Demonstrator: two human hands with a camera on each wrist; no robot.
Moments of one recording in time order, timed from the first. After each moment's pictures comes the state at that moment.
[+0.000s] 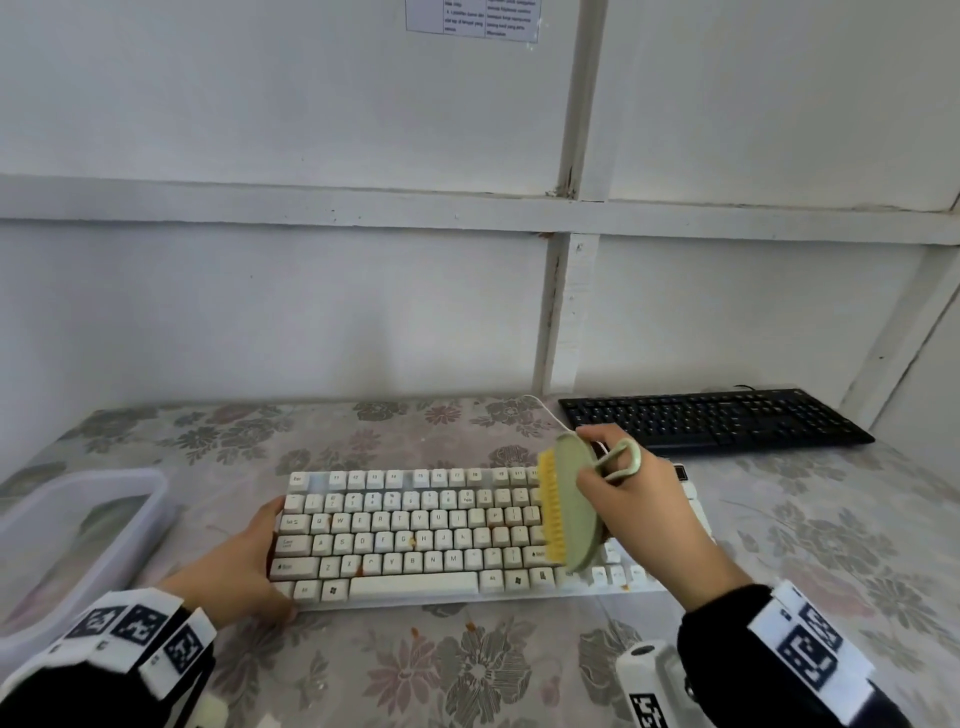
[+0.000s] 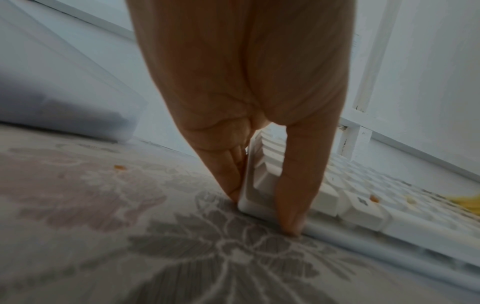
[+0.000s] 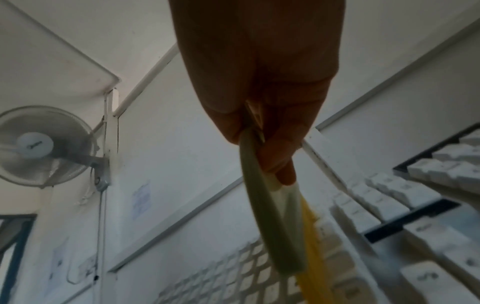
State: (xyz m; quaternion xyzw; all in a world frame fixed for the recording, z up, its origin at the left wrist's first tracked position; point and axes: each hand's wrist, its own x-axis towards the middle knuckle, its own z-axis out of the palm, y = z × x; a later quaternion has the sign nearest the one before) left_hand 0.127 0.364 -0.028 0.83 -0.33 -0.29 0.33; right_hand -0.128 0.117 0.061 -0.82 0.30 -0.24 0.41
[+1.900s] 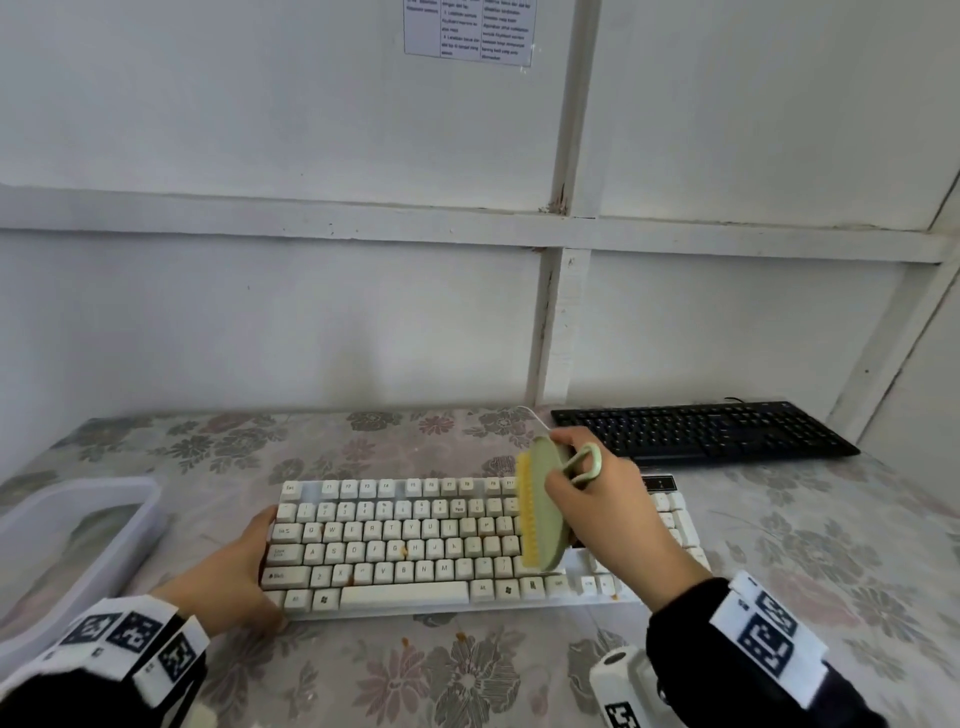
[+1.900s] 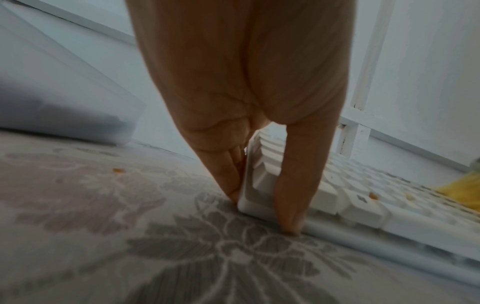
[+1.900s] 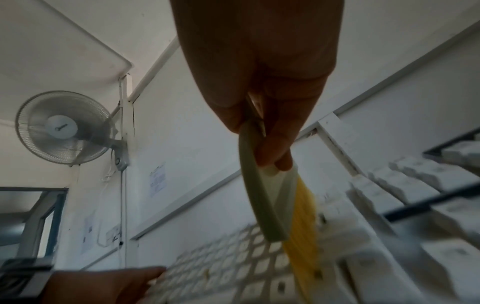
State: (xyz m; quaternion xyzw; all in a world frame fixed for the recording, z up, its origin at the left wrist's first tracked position) left_hand 0.130 0.362 -0.033 0.84 -0.33 -0.29 0.32; right_hand -0.119 0.125 0.066 -0.85 0.27 -0.24 0.39
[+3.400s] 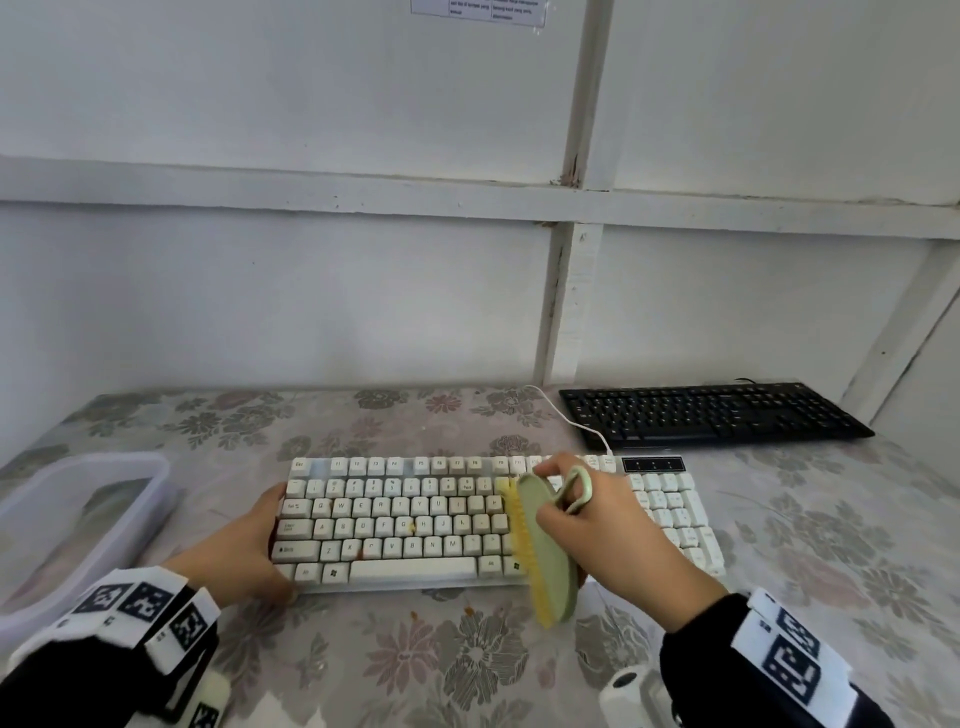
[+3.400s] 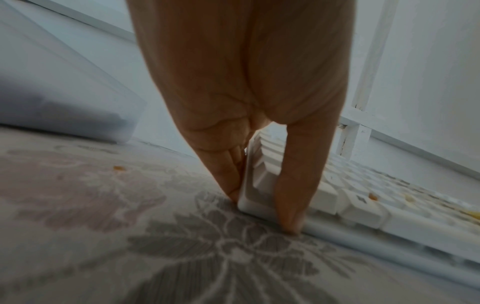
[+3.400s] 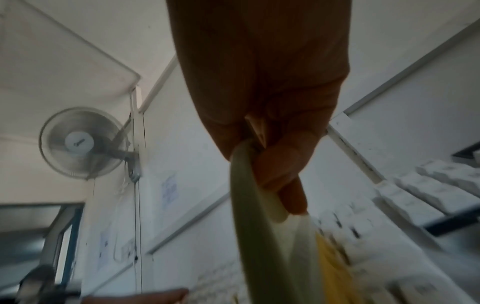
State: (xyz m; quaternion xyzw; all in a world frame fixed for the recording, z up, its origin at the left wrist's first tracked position) left_hand 0.128 0.360 -0.029 0.84 -0.32 -0.30 0.32; right_hand -0.123 0.134 0.044 -0.88 0.24 -0.15 0.38
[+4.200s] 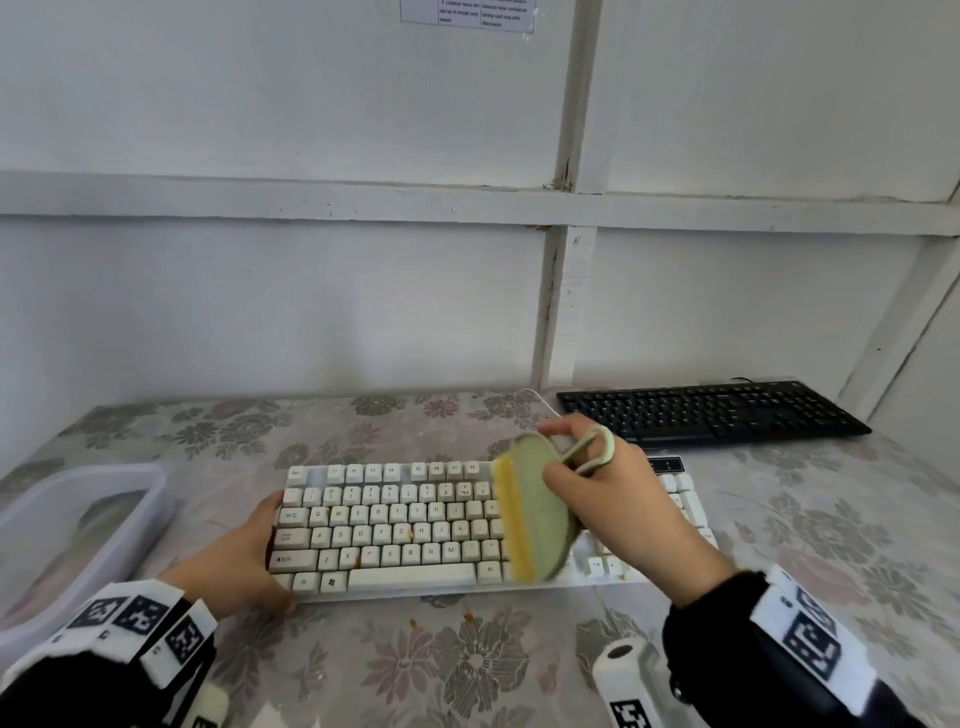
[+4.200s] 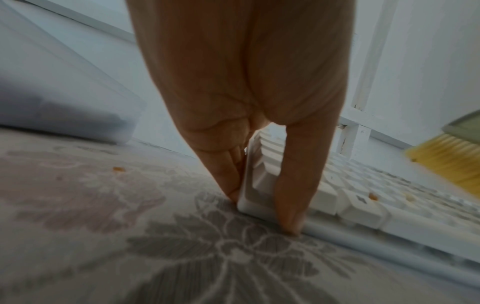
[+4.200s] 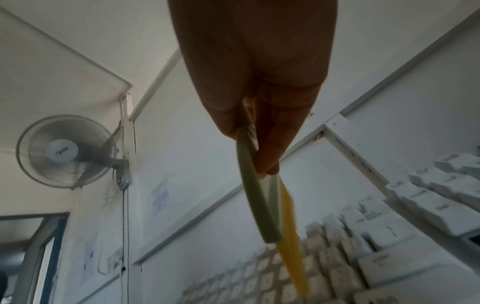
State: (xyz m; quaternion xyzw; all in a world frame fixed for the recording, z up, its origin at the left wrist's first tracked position) left_hand 0.130 0.364 -0.032 0.84 -0.32 -0.30 0.33; right_hand -0.121 0.130 0.070 -0.86 0.23 -0.23 0.40
